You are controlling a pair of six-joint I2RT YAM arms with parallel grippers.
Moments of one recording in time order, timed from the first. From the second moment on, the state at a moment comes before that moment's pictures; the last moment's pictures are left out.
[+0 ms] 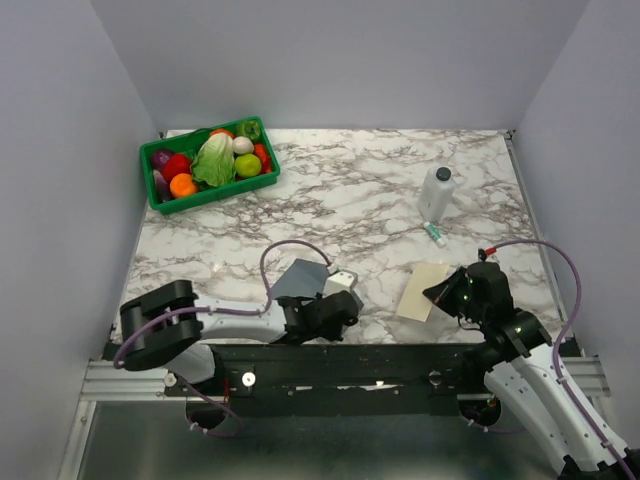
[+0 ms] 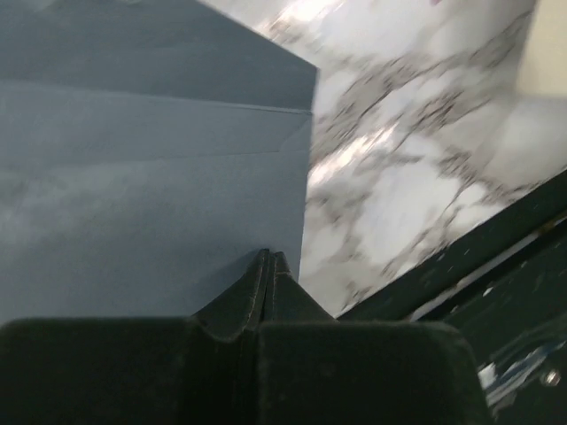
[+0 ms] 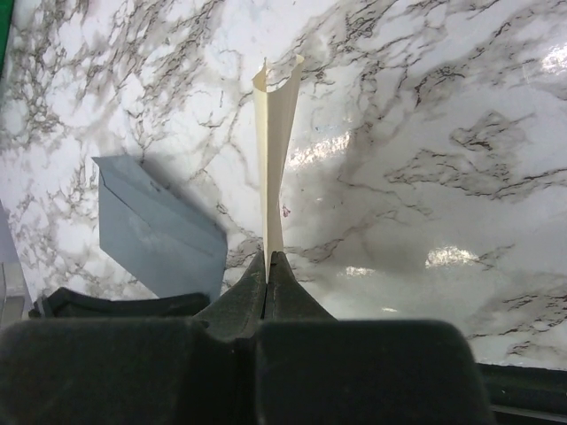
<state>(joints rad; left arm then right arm) -1.26 1.54 0.71 -0.09 -0.30 -0.76 0.39 0.44 0.42 -0.67 0.03 0.90</state>
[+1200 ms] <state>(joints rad) -0.77 1.42 0.62 -0.15 -0.33 -0.83 0.39 0.45 0.42 -0.64 0.01 0.85</state>
